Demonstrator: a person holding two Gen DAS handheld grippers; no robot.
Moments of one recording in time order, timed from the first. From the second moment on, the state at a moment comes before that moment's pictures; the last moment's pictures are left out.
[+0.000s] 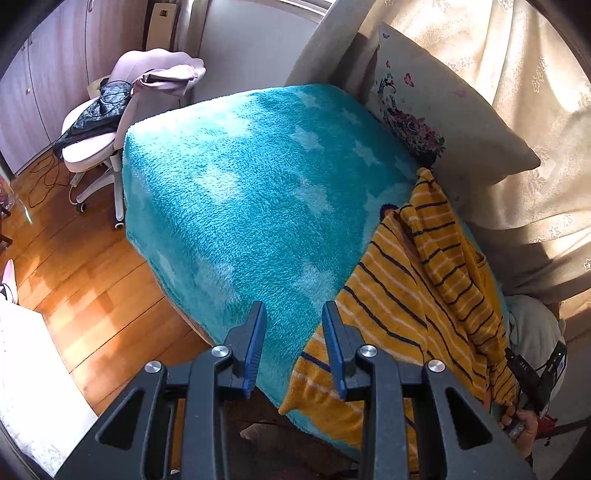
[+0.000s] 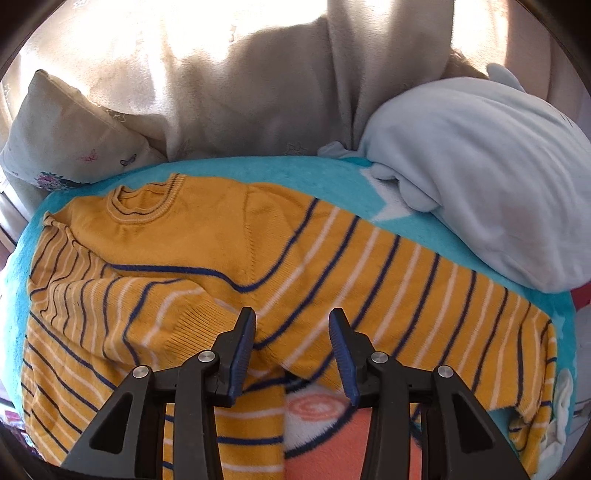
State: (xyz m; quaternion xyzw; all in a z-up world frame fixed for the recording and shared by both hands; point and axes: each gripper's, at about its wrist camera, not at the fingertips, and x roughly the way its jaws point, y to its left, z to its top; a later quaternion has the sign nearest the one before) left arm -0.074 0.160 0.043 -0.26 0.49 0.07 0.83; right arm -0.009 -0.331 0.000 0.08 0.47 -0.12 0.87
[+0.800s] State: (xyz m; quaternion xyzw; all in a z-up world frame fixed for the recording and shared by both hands) left arm 0.055 0.083 -0.008 -0.20 0.55 -0.13 0.80; right arm 0.003 -0.222 0.045 0.05 0.44 -0.02 0.89
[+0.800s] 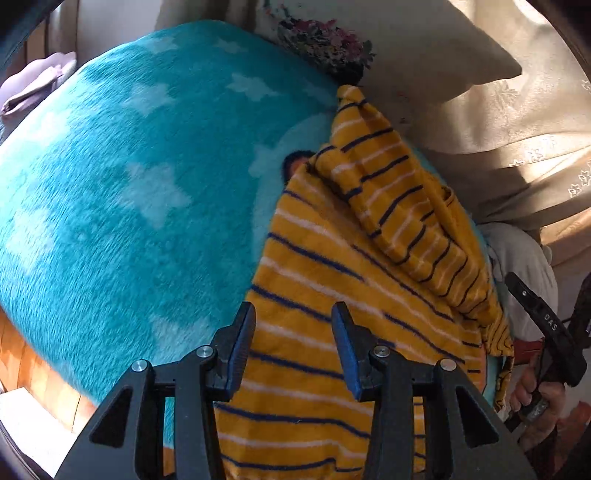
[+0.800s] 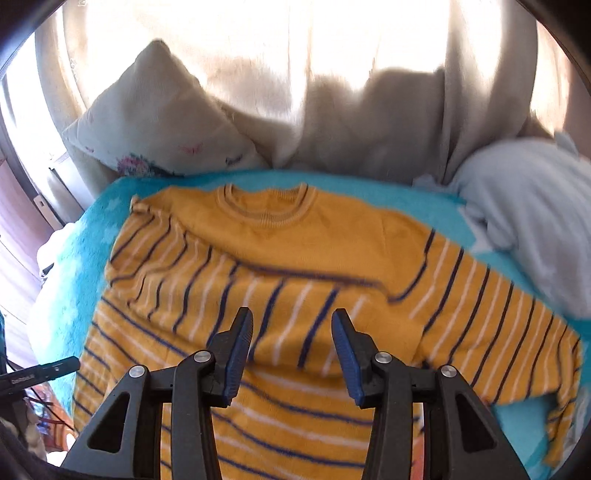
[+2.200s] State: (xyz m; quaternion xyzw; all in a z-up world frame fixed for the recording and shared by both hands) left arm 0.137 0.115 -0.039 -0.26 0.56 -0.20 0.76; right arm 0.246 0.058 -0.028 -0.15 0.58 0.14 0.79
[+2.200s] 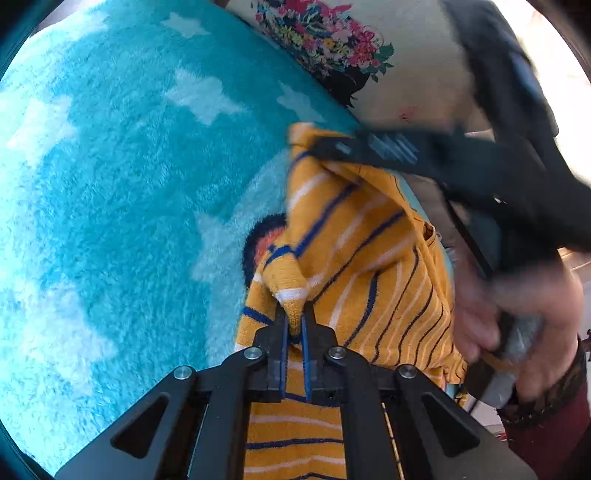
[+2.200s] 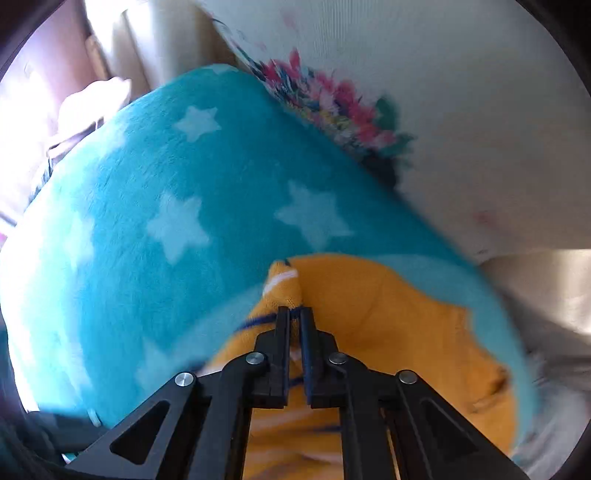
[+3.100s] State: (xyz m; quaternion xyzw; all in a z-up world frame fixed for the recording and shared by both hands) left arm 0.042 0.137 0.033 -0.22 0.52 -0.11 0.82; right arm 0.069 -0.204 -0.032 0.00 0.55 0.01 0.83
